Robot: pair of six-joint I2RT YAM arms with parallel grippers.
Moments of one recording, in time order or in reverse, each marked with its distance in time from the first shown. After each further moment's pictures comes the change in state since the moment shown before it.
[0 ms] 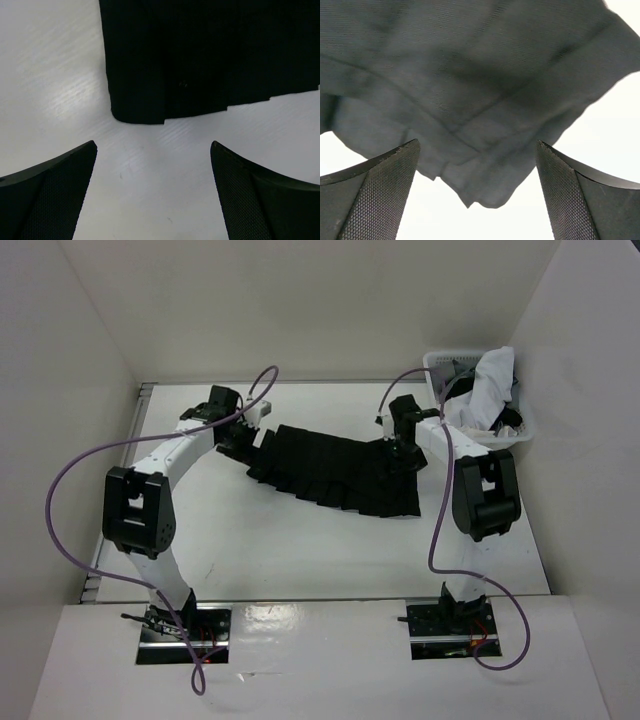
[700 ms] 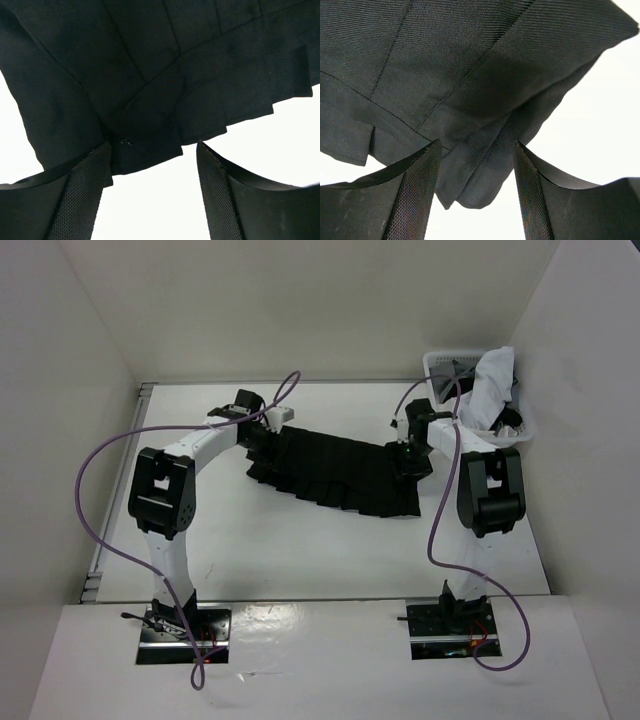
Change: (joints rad) left arm -0.077 0.224 0.145 0.021 0.181 -0.062; right arm -0.116 0.014 -0.044 0.006 -0.043 0.000
